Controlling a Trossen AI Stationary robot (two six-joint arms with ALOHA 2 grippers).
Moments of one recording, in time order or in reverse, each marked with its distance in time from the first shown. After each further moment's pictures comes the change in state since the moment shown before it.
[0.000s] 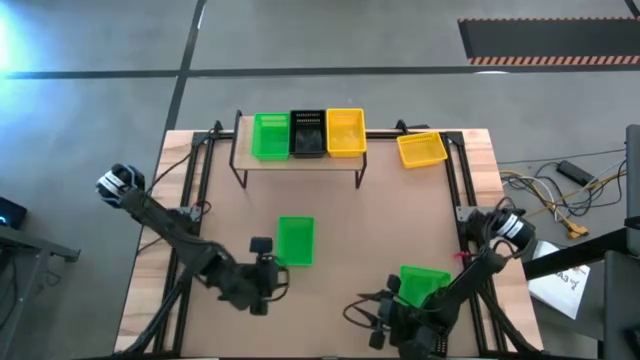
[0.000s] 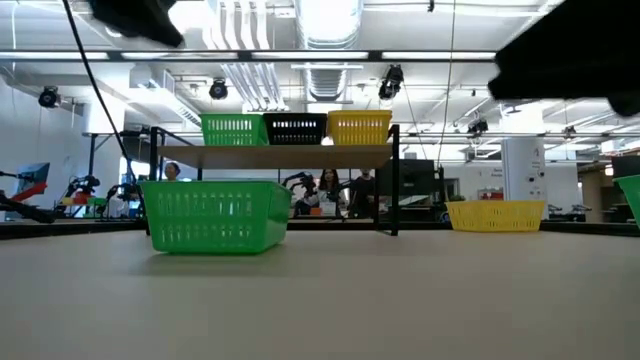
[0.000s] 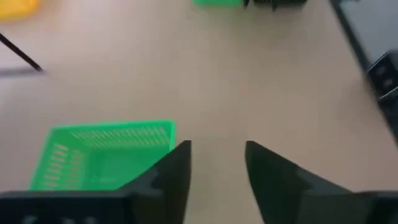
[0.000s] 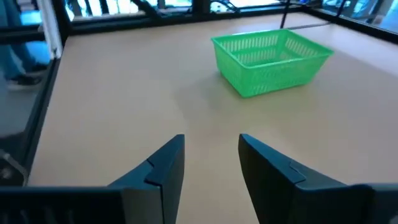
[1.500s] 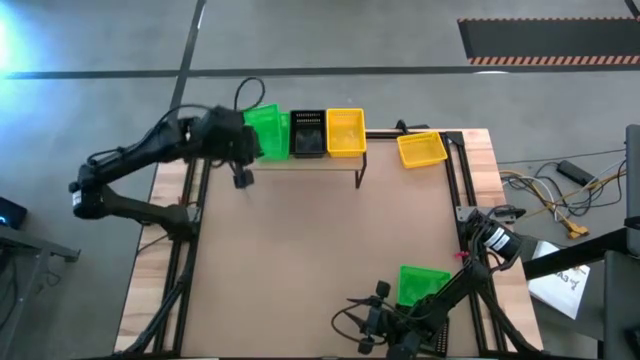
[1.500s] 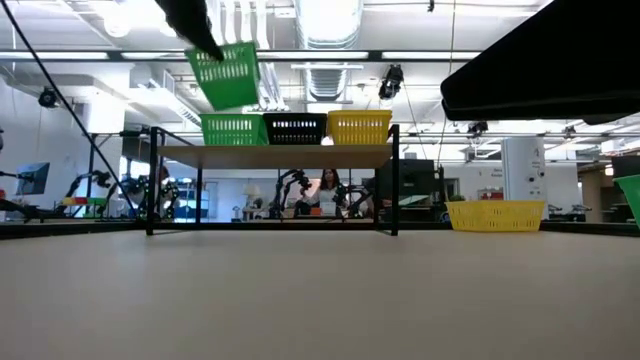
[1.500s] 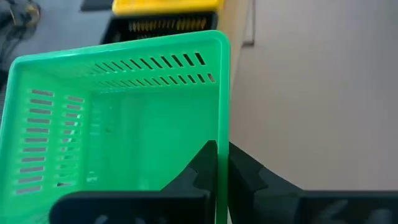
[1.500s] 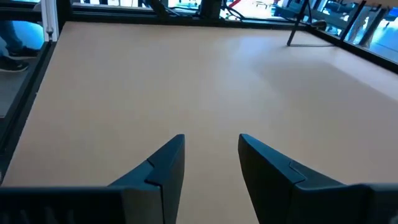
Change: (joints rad) left arm 1.061 -0.287 0.361 -0.584 0.432 0.724; right arm -0.026 0.131 0.096 0.098 0.014 -0.200
